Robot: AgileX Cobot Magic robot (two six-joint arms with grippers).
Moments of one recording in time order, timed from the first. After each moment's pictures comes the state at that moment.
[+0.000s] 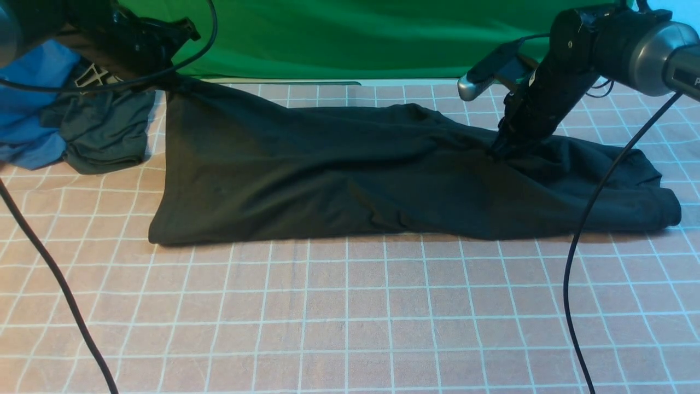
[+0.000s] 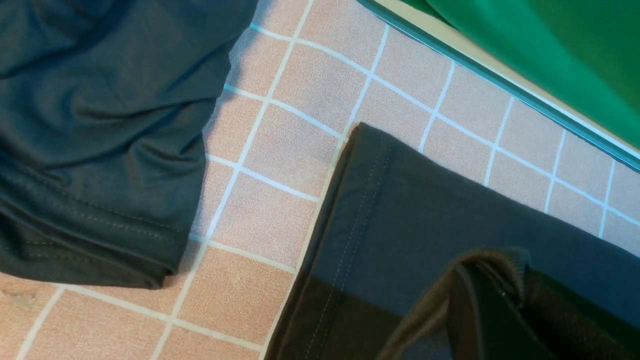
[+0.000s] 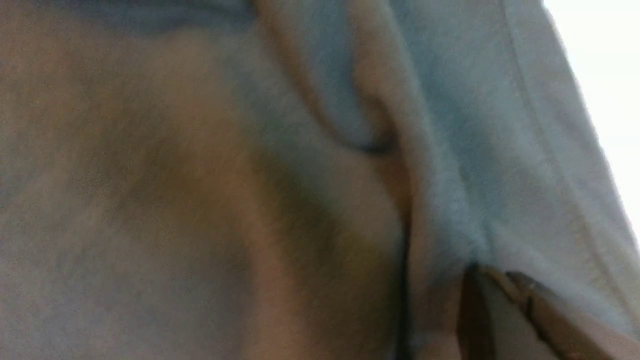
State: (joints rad) right arm 0.20 2.23 -1.87 0.02 0.86 -0.48; left arm 0.03 2.00 -1.71 -0.06 0.65 -0.40
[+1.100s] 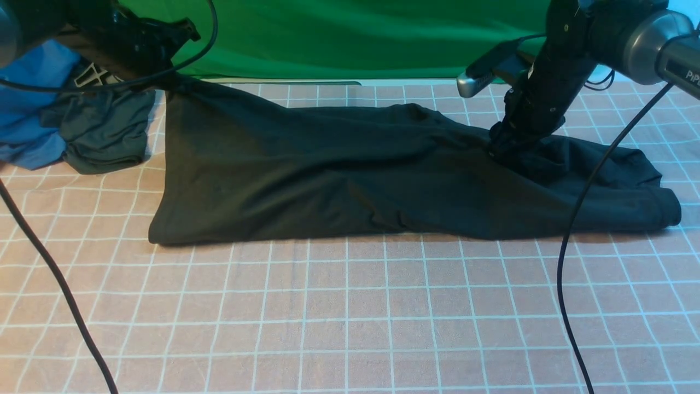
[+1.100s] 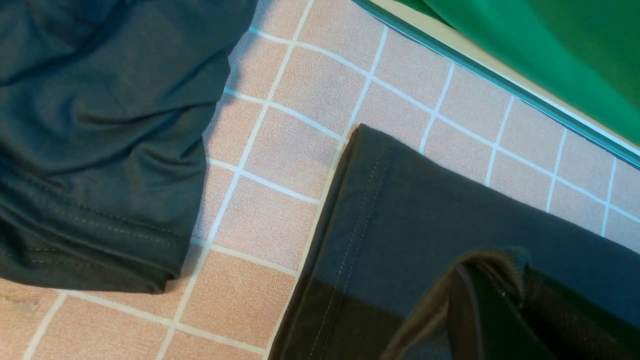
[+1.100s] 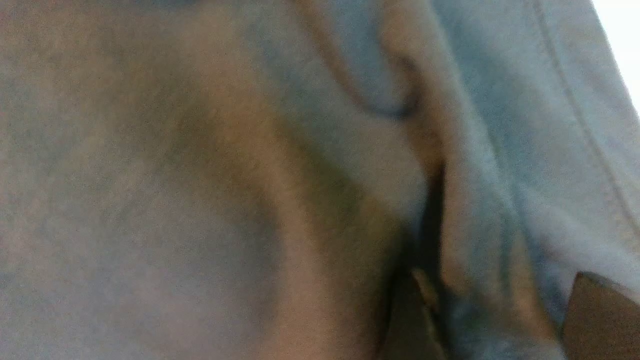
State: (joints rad) right arm 0.21 2.27 -1.97 0.02 1.04 -0.46; left arm 0.03 2.00 -1.71 -0.06 0.64 -0.38
